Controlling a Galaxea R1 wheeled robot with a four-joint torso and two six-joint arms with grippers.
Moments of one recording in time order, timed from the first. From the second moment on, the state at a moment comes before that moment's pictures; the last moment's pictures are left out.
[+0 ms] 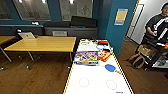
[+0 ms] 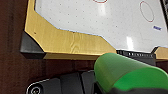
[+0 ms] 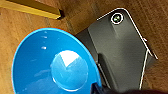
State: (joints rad) left arm 0.77 2.17 -0.99 1.03 0.76 -1.37; right arm -1.34 2.52 -1.96 0.39 0.05 -0.04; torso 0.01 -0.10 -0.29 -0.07
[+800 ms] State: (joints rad) left arm 1.14 2.23 -1.09 1.50 0.75 -1.45; right arm -1.35 2.55 -2.01 0.39 0.05 -0.04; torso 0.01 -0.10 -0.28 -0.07
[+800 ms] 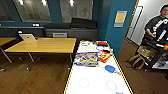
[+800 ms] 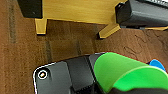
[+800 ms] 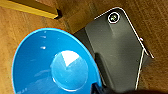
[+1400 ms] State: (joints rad) left arm 1.28 2.37 -1.25 1.62 0.73 -1.47; right arm -1.38 2.60 -2.09 0.36 0.04 -0.04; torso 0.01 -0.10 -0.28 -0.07
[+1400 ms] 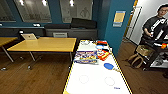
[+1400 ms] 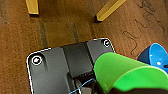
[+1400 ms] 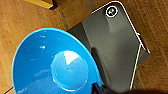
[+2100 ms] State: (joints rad) left arm 1.37 2.53 -1.47 1.73 0.73 -1.49; right arm -1.42 2.73 -2.26 0.27 0.04 -0.04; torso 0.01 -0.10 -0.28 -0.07
